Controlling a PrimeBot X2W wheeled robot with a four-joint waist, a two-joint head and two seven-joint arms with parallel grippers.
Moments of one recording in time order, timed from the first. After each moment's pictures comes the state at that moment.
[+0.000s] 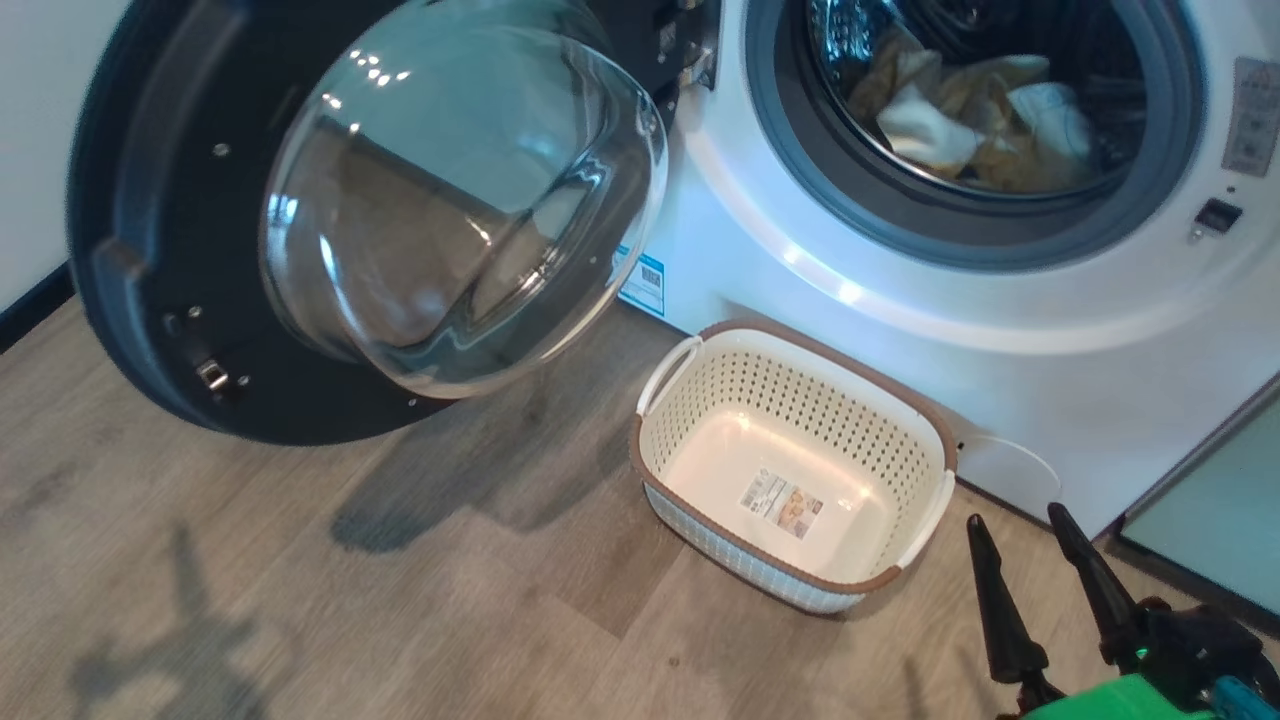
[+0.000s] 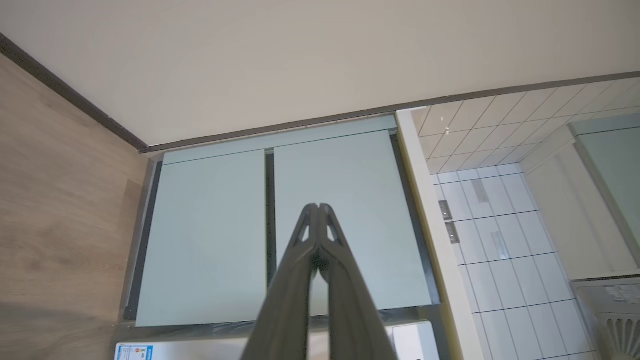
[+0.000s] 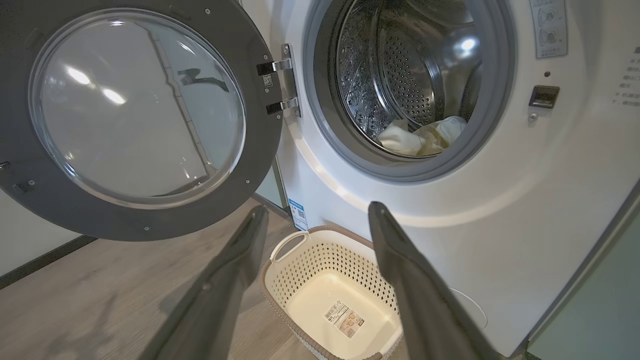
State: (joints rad) left arm -0.52 0.67 0.48 0.52 -1.76 0.15 0.20; right arm 0.14 -0.06 0.16 -0.04 0.17 0.13 -0.17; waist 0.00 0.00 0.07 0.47
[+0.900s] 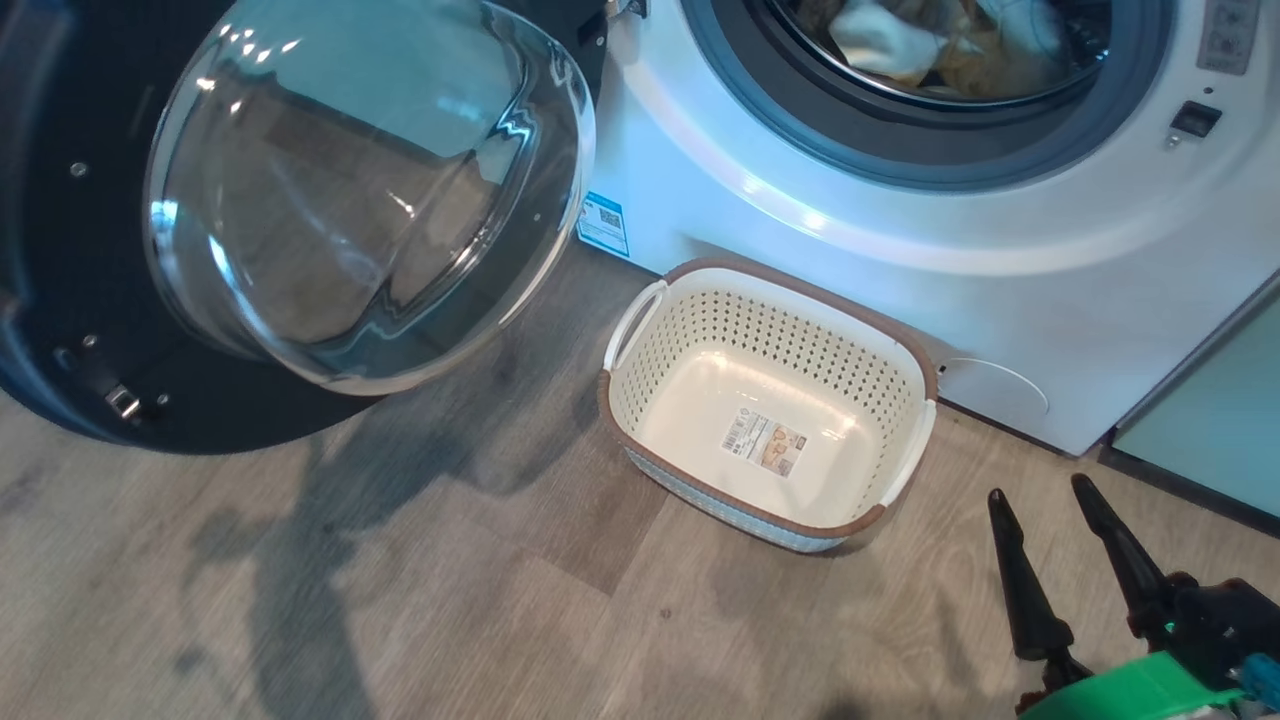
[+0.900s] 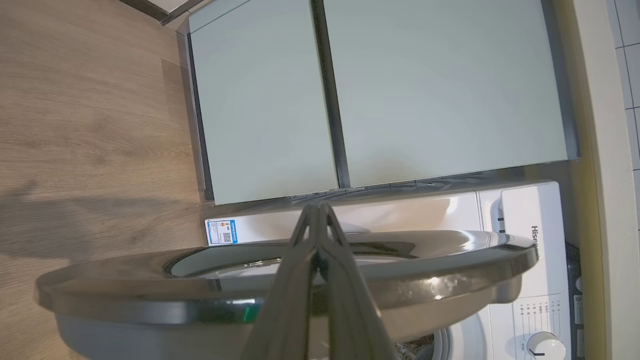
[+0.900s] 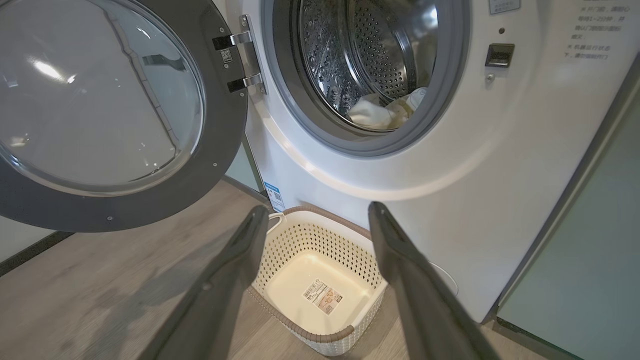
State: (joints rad) left arm -0.49 0.65 0.28 0.48 -1.72 0.15 0.42; right arm 0.11 -0.12 0.16 -0.10 0.17 0.13 -0.14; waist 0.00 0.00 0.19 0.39
